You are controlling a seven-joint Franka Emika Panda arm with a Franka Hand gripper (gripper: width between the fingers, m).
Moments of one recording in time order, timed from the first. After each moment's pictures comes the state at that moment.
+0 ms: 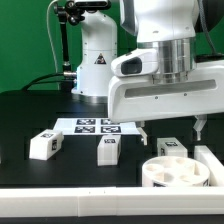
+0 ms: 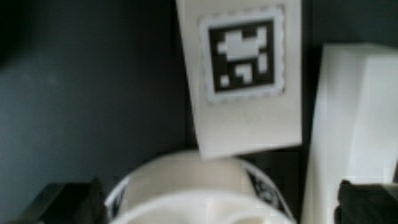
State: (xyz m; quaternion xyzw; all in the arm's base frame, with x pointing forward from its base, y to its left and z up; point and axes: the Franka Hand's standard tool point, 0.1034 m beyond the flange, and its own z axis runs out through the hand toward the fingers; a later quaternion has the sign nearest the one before) arm 0.555 0.084 0.049 -1.00 0.02 0.01 0.05
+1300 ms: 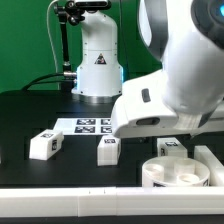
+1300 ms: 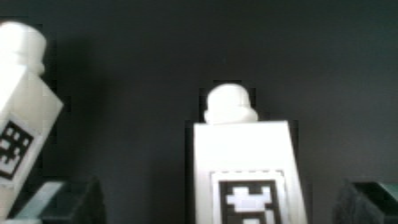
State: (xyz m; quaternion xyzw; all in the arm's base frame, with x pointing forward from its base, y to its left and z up) arm 0.528 0.085 0.036 -0.92 -0.02 0.40 0.02
